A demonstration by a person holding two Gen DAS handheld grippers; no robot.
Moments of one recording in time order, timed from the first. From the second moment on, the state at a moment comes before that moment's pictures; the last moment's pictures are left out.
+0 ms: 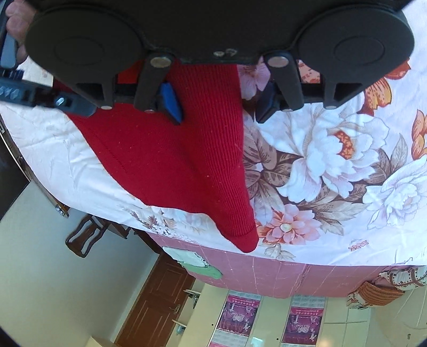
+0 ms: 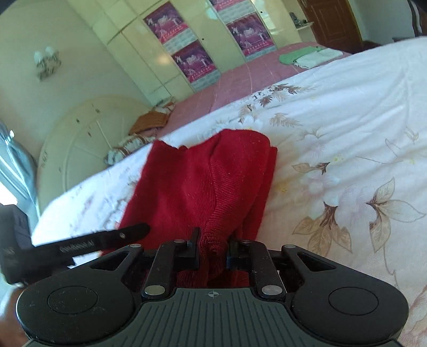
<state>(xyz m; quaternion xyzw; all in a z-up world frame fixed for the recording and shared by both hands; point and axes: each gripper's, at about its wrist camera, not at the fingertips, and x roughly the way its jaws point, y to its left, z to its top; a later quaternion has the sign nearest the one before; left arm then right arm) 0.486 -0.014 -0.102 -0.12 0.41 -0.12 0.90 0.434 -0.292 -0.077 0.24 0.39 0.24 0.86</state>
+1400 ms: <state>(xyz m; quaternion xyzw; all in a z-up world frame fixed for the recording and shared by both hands) 0.392 -0.019 -0.101 -0.06 0.44 -0.07 0.90 0.385 -0.293 -0.079 0.21 0.45 0.28 0.82</state>
